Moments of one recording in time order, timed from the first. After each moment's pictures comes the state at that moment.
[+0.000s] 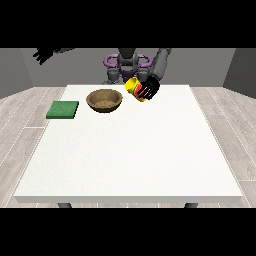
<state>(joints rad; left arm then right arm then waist) -0.63 0.11 -0.14 -0.61 -0.55 0.61 -0.26 -0.18 -0.37 -0.38 -1.40 -0.42 0.33 0.08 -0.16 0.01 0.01</state>
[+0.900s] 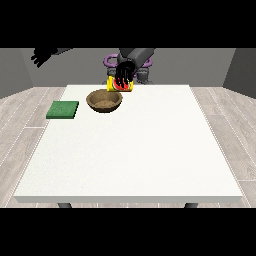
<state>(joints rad) -0.96 0.00 -0.58 -0.48 -1.15 0.44 0.51 -0.24 -0.40 -0.40 -1.16 -0.39 0.39 0.00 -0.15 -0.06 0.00</state>
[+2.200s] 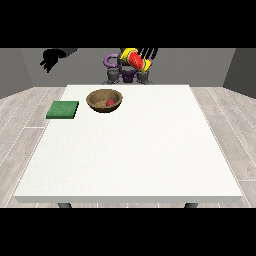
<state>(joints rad) -0.87 0.13 -0.33 -0.90 -0.85 0.29 0.41 -0.21 -0.34 -0.37 -1.12 -0.33 0.27 0.01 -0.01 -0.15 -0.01</state>
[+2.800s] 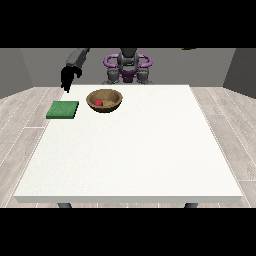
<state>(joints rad) -0.82 0.26 0.21 -1.09 -0.12 -0.01 0.17 -0.15 -0.20 -0.33 -1.11 -0.27 0.15 -0.08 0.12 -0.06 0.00</state>
